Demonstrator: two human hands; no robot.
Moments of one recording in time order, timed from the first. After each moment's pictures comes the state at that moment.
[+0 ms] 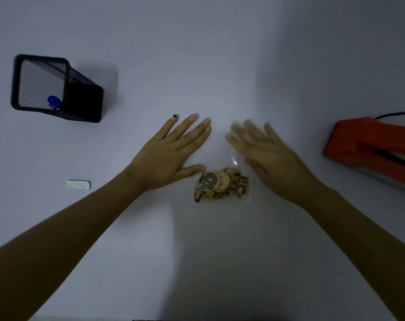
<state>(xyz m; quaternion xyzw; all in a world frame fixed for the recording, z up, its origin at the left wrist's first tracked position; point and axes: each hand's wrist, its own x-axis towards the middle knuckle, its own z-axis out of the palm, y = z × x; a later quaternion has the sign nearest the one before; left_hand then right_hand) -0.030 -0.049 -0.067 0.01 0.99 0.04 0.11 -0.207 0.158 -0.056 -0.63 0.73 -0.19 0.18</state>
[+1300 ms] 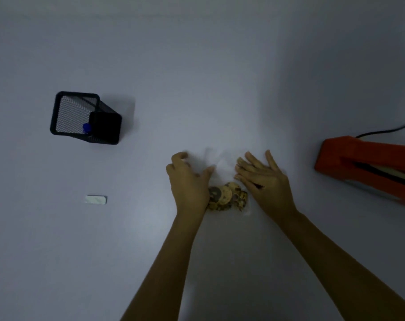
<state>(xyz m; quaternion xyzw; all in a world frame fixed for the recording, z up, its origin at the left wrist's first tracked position) -0.058 0.031 -0.023 -0.59 0.67 0.45 -0.06 -0.176 0.169 -0.093 -0.51 0.79 -0.32 0.07</state>
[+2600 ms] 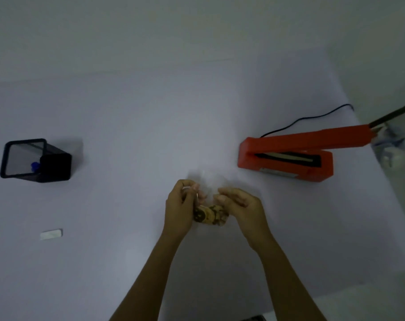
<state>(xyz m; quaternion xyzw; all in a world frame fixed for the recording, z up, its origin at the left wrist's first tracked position) -0.075 0.118 0.001 -0.38 0.67 0.64 -0.07 -0.149 0.258 0.006 0.00 0.72 -0.60 0.33</state>
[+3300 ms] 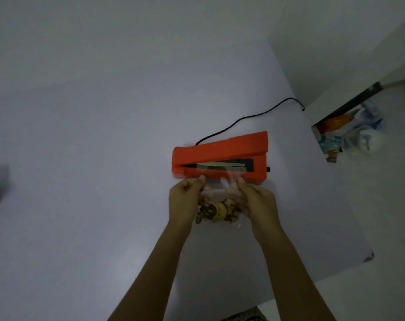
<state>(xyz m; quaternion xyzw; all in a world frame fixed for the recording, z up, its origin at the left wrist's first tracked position) -0.208 0.243 0.020 -0.47 0.58 0.67 0.00 -0.265 0.379 0.028 0.22 0.69 -0.63 0.29</state>
